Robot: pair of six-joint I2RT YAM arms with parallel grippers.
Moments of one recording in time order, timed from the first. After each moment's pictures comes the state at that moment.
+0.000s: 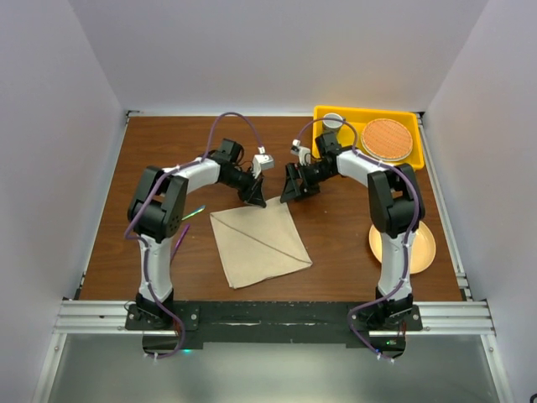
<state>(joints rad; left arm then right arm) -0.38 2.09 1.39 -0.43 0.87 0.43 0.32 2.11 1.48 -0.57 -0.79 0.00</state>
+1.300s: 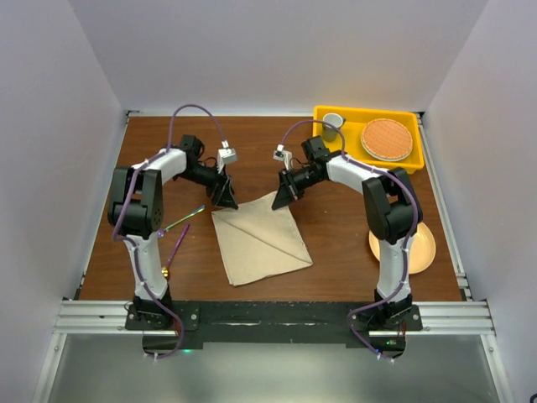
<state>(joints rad) -0.13 2.03 1.41 -0.74 1.02 0.78 0.41 2.09 1.44 -0.51 -1.00 -0.10</state>
